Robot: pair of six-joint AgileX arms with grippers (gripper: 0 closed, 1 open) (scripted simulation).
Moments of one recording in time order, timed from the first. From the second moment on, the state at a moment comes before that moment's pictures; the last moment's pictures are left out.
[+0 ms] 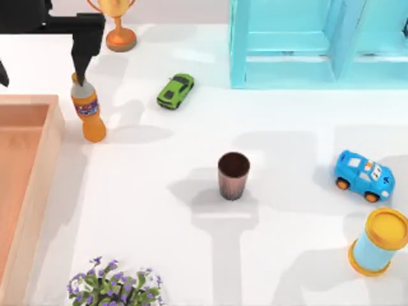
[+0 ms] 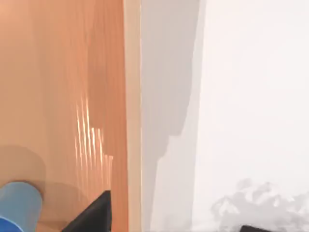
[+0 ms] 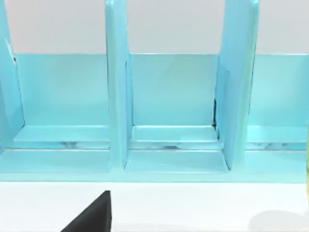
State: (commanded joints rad) left arm -0.23 2.04 2.15 -1.69 0.00 -0.21; right arm 0.00 0.00 0.00 0.00 0.00 0.00
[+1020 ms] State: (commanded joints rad) left arm -0.79 2.65 2.90 -1.82 0.01 -0.74; right arm 0.00 0.00 0.00 0.00 0.00 0.00
